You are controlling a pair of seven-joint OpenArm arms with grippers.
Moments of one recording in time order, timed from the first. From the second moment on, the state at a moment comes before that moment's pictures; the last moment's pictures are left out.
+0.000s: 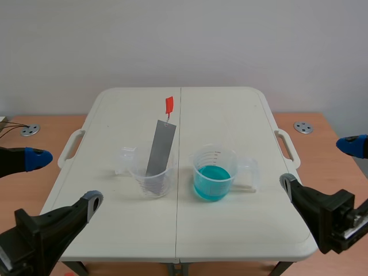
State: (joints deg) left arm 47.8 -31.3 -8.0 119.6 -21.4 -26.4 -1.5; right arm -45.3 31.1 12.7 114.4 16.9 23.8 5.3
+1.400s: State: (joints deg) left arm 47.8 -31.3 -8.0 119.6 -21.4 -26.4 -1.5; right arm -45.3 31.1 12.7 114.4 16.9 23.8 6.0
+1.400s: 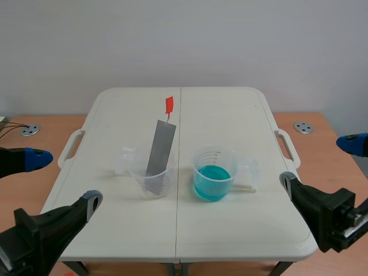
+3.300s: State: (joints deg) left arm 54.5 -20.7 -20.1 81.7 4.2 -31.0 4.4; right arm -16.1 21.1 -7.4 102.6 22.2 27.0 -1.1
